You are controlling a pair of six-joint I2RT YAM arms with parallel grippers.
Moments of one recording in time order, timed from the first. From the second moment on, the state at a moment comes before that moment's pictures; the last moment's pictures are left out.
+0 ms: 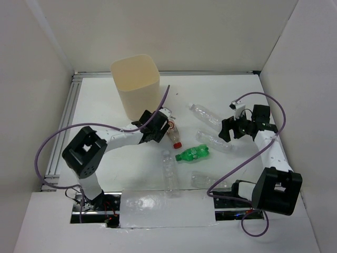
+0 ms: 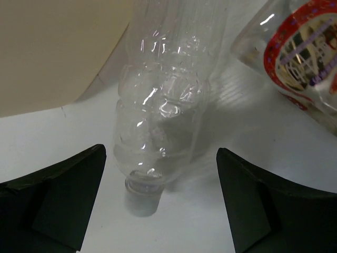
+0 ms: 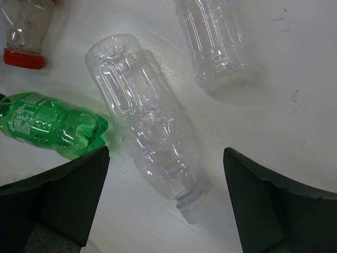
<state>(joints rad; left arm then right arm) -0.73 1.73 1.06 -0.22 -0.48 -0.01 -0.23 1.19 0.81 -0.56 -0.63 -0.51</state>
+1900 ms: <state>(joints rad) -0.48 1.59 1.56 -0.18 -0.42 -0.08 0.00 1.72 1.17 -0.39 -0.54 -0.61</state>
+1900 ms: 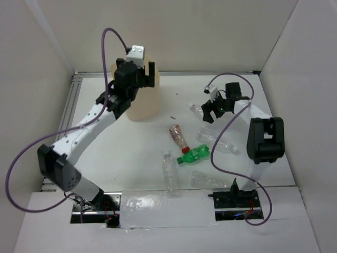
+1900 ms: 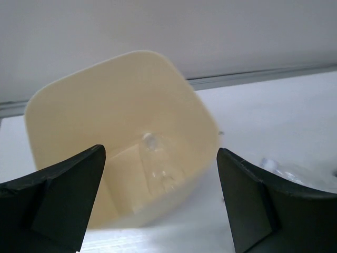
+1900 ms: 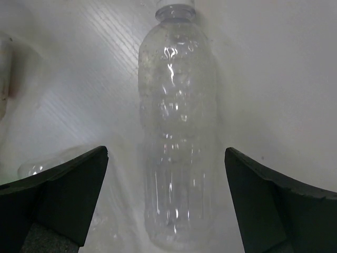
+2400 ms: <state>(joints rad) -0.95 1.10 0.91 -0.44 -0.31 -0.56 0.06 1.97 1.35 -0.43 -0.46 -0.68</state>
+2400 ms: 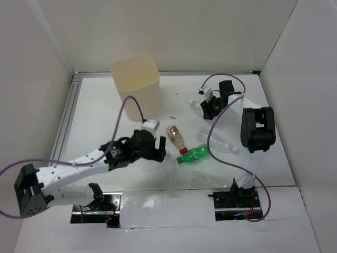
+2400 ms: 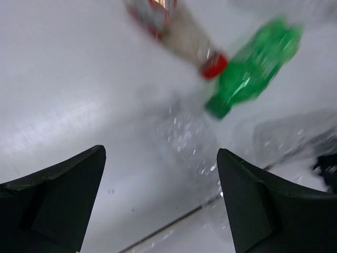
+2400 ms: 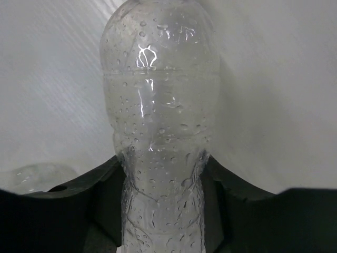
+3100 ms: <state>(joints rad) -1.16 1.18 0.61 -0.26 -0.16 -0.80 0.52 2.01 2.28 -0.25 -0.63 -0.40</state>
